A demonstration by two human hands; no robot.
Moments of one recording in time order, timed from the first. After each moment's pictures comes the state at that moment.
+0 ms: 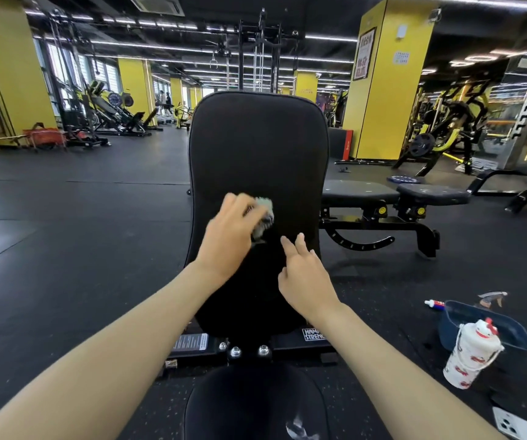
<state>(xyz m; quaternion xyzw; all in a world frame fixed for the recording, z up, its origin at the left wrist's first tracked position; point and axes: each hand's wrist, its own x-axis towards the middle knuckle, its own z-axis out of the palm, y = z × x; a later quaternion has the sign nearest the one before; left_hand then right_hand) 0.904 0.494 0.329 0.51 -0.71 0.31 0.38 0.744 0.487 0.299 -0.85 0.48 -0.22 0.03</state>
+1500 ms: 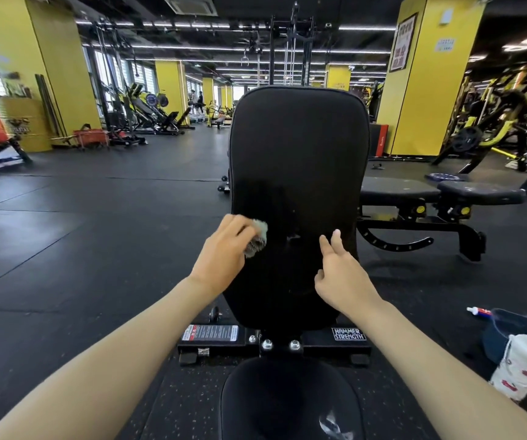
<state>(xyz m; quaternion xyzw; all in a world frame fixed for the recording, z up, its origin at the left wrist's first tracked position) 0.959 0.529 0.295 0.54 -0.70 0.30 0.36 0.742 0.481 0.293 -0.85 0.48 -0.20 0.04</state>
